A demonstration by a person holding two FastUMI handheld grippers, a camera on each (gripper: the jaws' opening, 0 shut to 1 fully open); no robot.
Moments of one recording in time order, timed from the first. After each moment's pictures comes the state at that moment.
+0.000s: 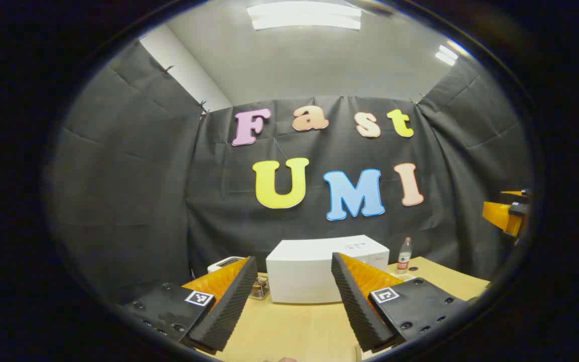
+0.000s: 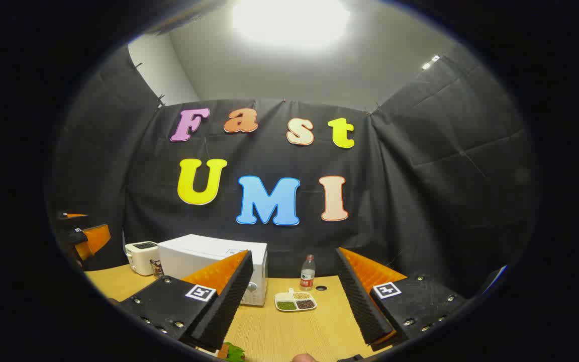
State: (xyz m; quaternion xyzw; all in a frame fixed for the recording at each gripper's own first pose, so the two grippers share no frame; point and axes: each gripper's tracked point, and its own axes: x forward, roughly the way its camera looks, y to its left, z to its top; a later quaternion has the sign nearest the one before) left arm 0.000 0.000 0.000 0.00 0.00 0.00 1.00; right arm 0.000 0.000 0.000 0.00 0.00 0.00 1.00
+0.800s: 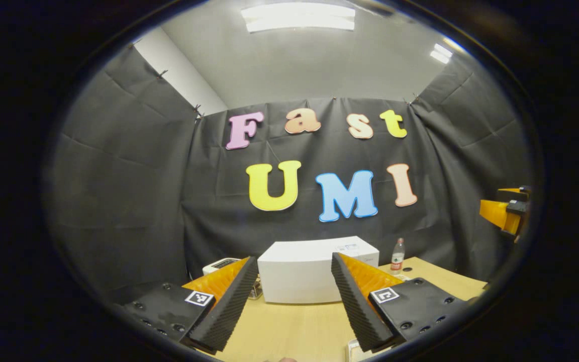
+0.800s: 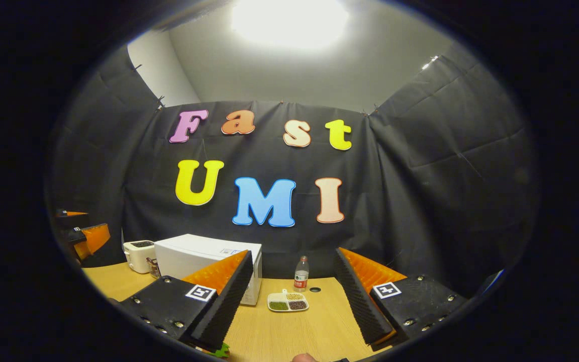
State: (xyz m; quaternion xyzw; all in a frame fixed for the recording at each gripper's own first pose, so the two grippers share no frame) left arm -0.014 -0.038 0.008 0.01 0.00 -0.01 1.00; right arm -0.006 -0.034 0.003 -0.01 0.00 0.00 1.00
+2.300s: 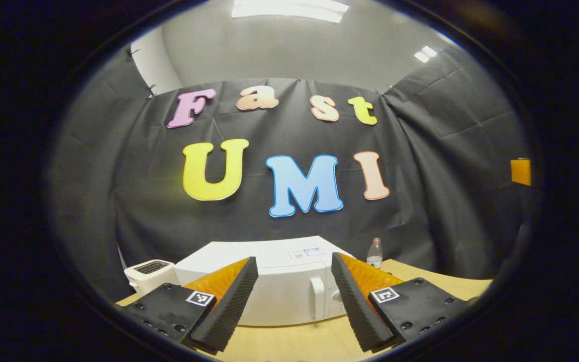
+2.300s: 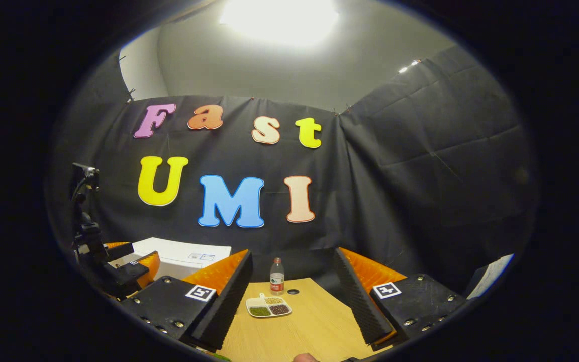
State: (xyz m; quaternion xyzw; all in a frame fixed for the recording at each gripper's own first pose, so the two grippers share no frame) left arm 0.200 -0.155 -0.076 -0.01 0.00 -0.14 0.99; right arm 0.031 -0.041 -0.005 -0.01 0.00 -0.13 0.99
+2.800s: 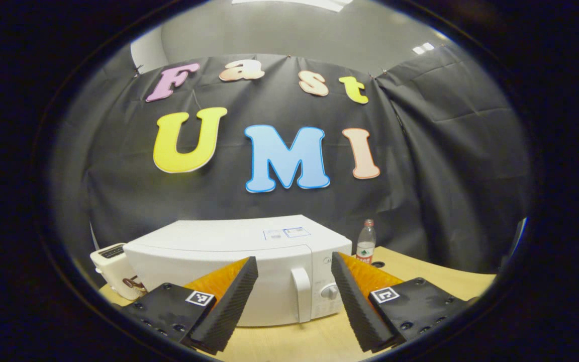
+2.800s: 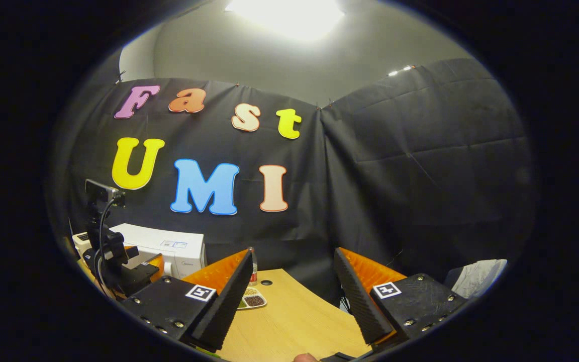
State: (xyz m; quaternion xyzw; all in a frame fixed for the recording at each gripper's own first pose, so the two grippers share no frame) left arm 0.262 -0.211 -0.158 -0.01 0.06 -0.19 0.98; right arm 0.018 -0.055 -0.020 -0.04 0.04 -0.21 0.98
